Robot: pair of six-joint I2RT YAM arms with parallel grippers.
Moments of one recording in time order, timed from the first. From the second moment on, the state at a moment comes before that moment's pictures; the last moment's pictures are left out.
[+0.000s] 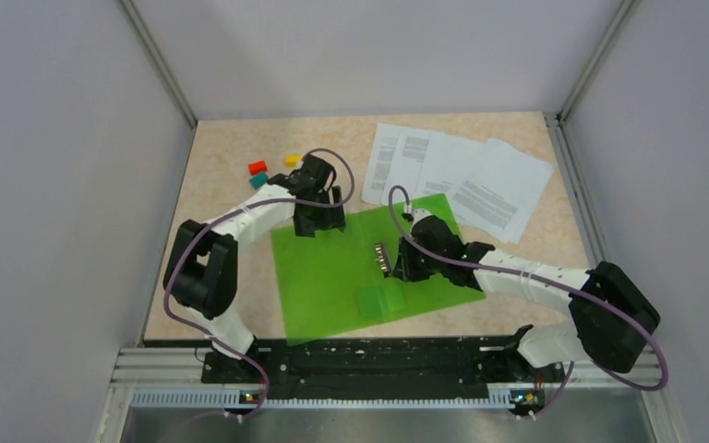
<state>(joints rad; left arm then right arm) -0.46 1.72 1.21 -0.66 -0.02 -0.60 0.80 1.32 0.68 -0.18 -0.04 0.57</state>
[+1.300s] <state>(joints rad) -0.46 1.51 1.27 -0.76 -0.01 -0.55 0.72 1.80 1.16 -0.14 -0.14 0.49</state>
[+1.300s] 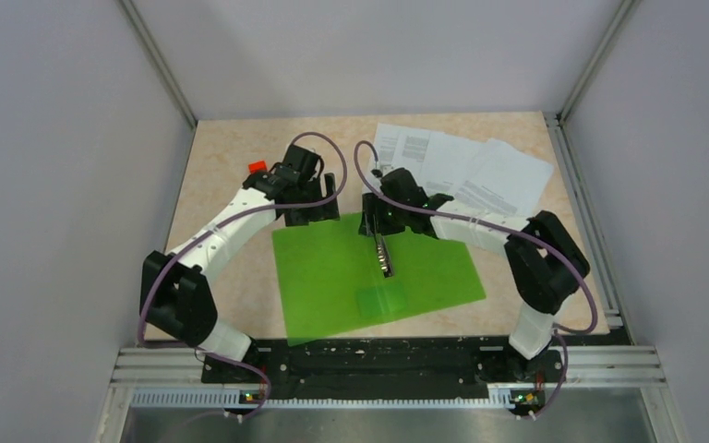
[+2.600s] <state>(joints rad) -0.46 1.48 1.22 -0.73 0.06 -0.55 0.82 1.74 1.04 -0.25 0.10 0.66</state>
